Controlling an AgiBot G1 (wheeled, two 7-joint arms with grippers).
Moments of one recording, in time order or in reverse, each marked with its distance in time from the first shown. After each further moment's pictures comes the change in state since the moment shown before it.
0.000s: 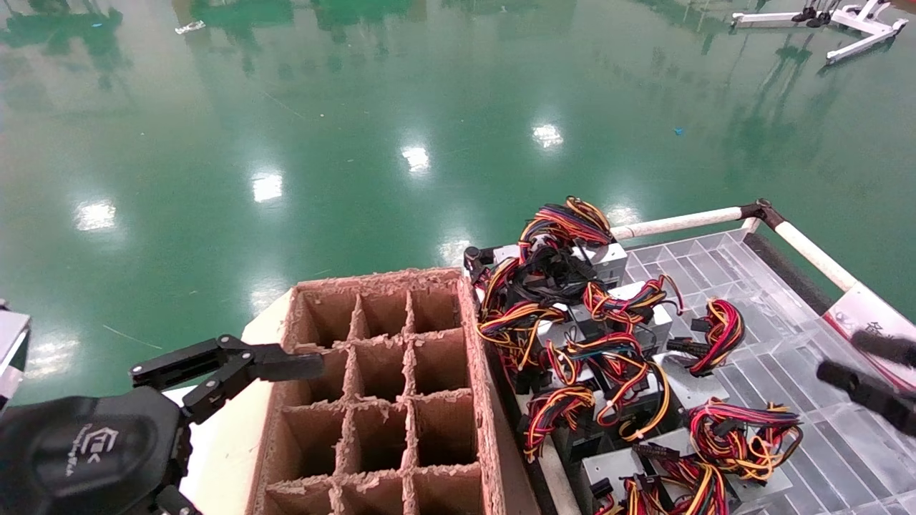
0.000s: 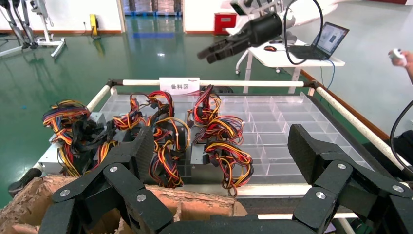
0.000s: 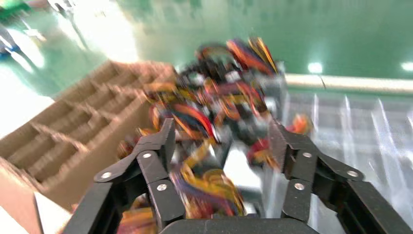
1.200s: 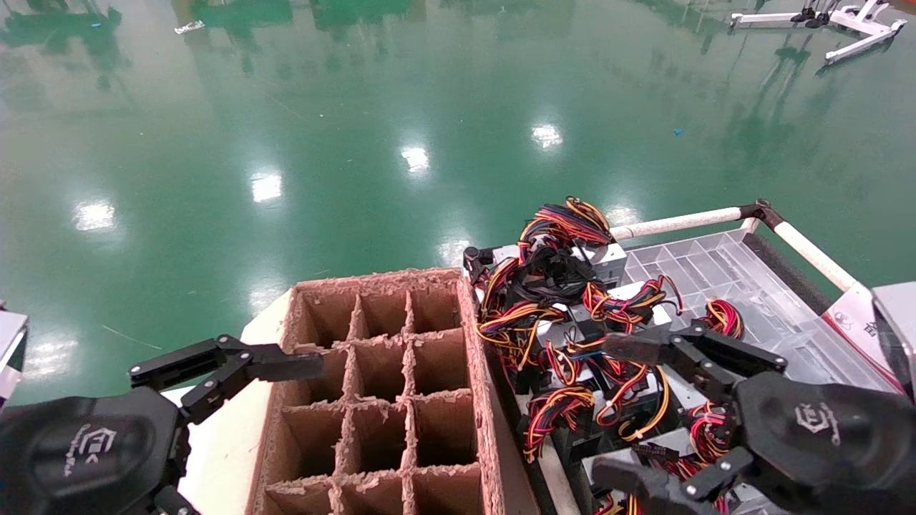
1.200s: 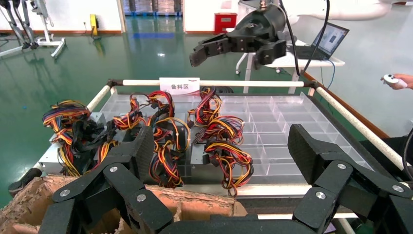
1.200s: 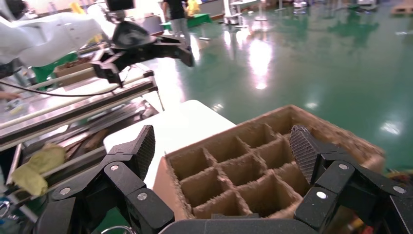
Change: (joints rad) left arm 0.000 0.000 0.000 0.000 0.000 0.000 0.000; right arm -0.140 -0.274 0.625 0.213 -0.489 -0.167 0.257
